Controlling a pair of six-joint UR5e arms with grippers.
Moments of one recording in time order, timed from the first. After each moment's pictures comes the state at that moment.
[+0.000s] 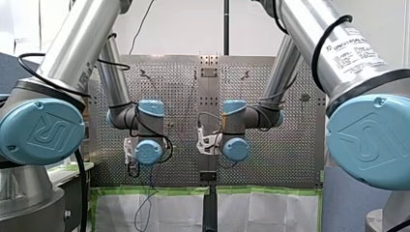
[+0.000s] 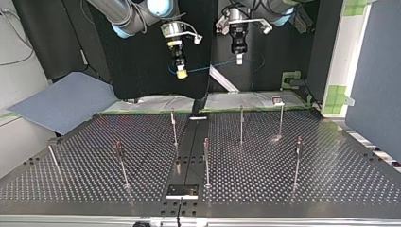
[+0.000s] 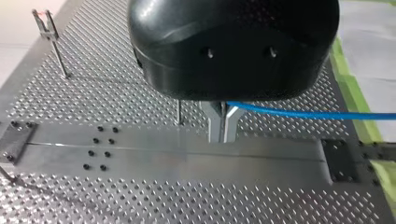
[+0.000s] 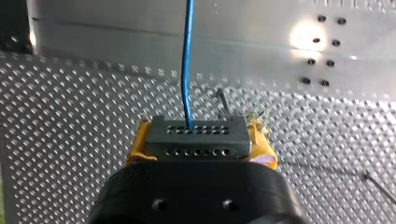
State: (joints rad) left arm -0.54 -1.97 -2.41 -1.91 -2.18 -1.61; right arm 2.39 -0.99 2.00 -1.02 1.83 1.47
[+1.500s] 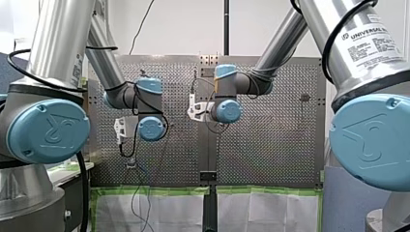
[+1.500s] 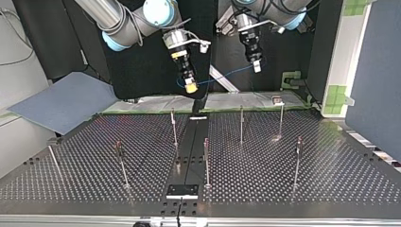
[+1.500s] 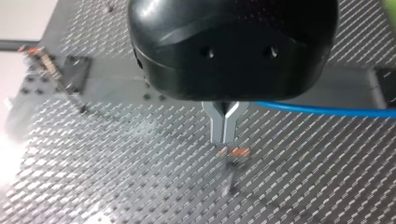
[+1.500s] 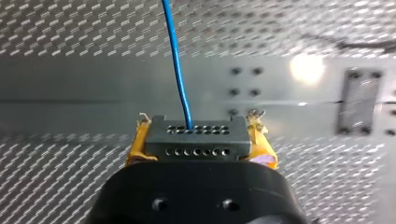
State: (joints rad) left arm -0.47 -1.76 -2.36 -2.11 -2.32 -1.60; right arm 2.40 -1.16 1.82 -0.68 1.73 1.58
